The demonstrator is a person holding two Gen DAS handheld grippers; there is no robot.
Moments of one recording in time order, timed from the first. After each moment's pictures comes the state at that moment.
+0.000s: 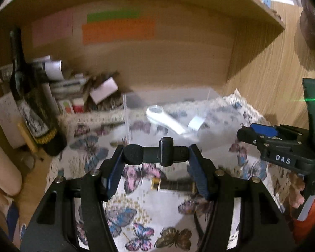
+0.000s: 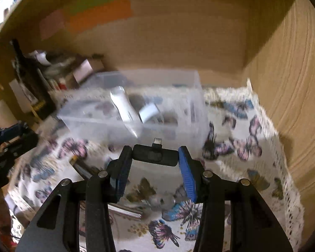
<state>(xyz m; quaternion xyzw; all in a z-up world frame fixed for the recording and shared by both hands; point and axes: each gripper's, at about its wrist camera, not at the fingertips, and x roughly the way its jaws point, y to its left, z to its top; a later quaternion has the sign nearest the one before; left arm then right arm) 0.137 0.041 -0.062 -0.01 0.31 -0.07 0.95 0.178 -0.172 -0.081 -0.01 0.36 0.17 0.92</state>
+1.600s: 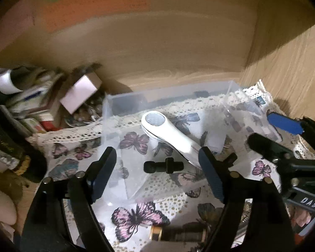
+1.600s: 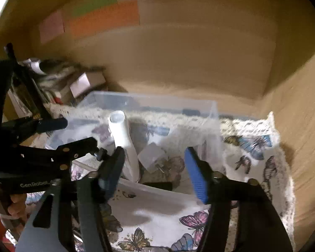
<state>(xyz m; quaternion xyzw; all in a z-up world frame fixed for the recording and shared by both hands) 0.256 0.021 -0.077 0.02 0.39 -0.05 0.92 0.241 -0.154 -0.078 -0.04 0.34 0.20 0.92</state>
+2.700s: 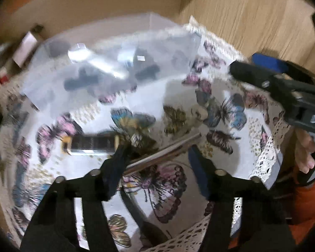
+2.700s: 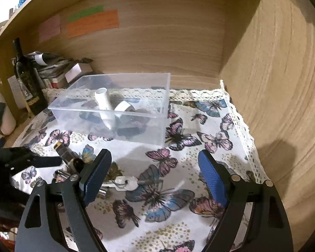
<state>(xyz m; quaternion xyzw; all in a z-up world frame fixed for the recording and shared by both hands) 0.162 -0.050 -0.149 0.05 0.48 -0.19 0.85 0.156 -0.218 -0.093 -0.04 0.35 0.13 0.93</state>
